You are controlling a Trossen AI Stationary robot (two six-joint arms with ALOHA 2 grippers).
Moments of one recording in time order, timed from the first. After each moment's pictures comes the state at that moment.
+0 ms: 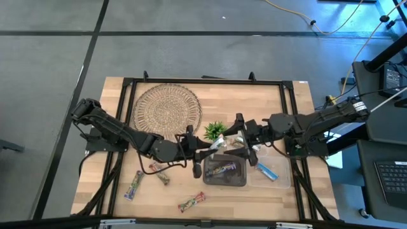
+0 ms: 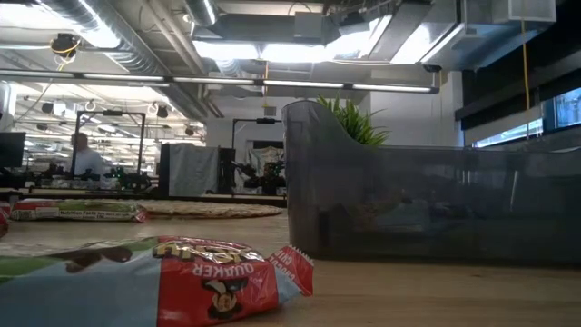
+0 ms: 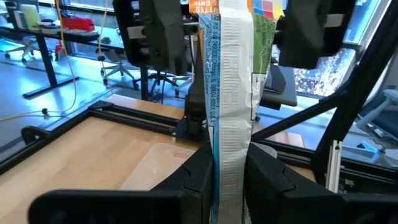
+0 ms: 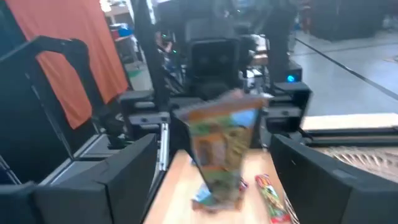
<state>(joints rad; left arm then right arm) -0.42 1.55 1.22 0.18 -0.64 -0.25 0.29 1.20 0.99 0.17 0.06 0.18</state>
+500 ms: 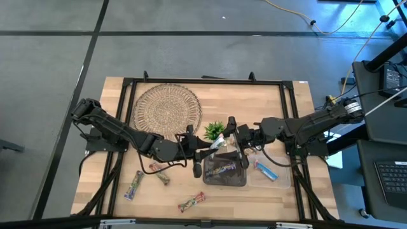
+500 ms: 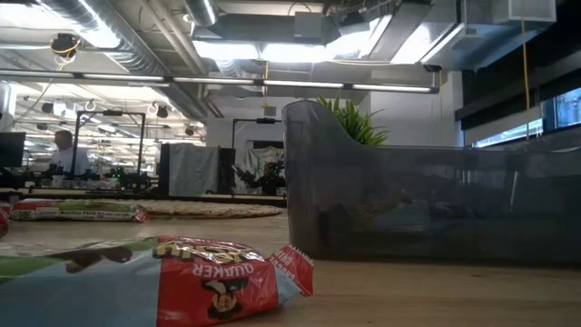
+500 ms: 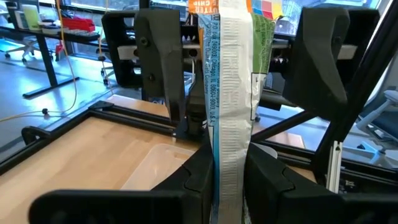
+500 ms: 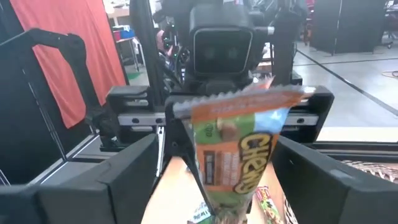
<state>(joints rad) -0.42 1.55 1.22 0.18 -0.64 -0.25 0.29 1.30 0.99 0.30 0.05 0.13</state>
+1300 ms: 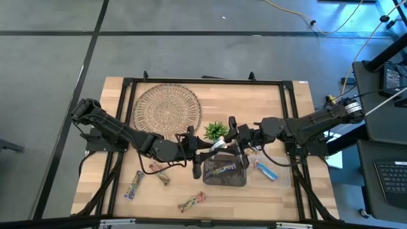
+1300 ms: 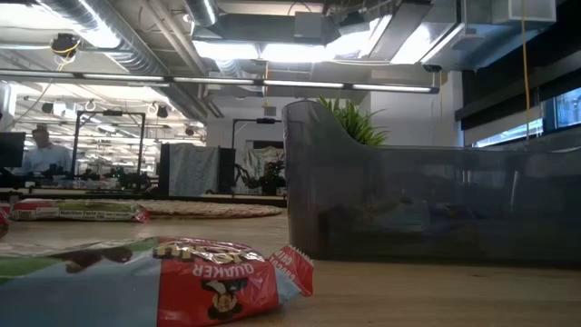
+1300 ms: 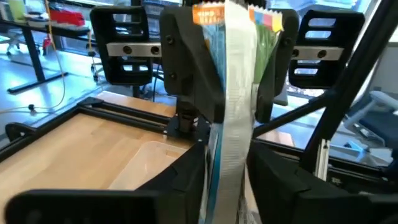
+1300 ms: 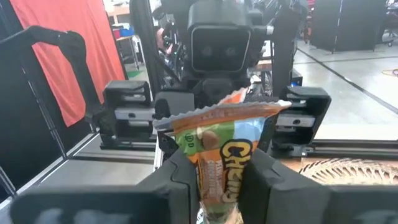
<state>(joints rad) -0.42 1.55 1.22 0.17 -0.60 -0.27 0.29 1.30 0.99 0.29 0.05 0.13</state>
